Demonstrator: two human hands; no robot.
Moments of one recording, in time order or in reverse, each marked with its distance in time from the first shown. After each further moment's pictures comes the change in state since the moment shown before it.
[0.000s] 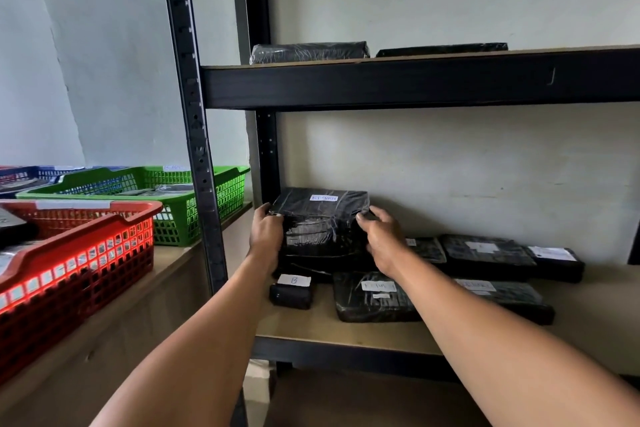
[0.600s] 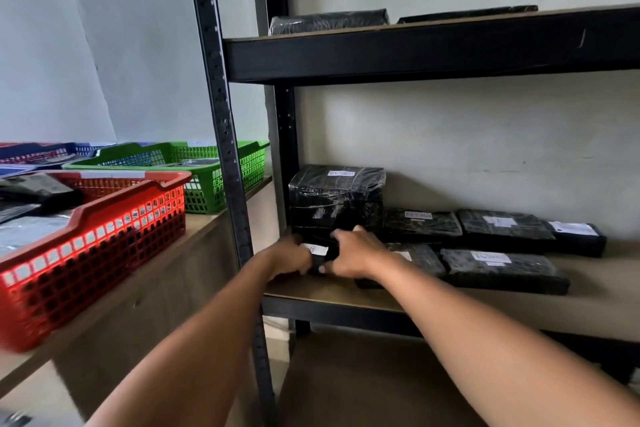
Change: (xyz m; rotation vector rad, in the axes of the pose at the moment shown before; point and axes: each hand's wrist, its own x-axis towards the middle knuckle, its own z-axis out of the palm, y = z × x) left_hand -0.066 -0.018 -0.037 1.070 -0.416 -0.103; right_hand -0.083 0.017 0.034 -1.331 -0.448 -0.194
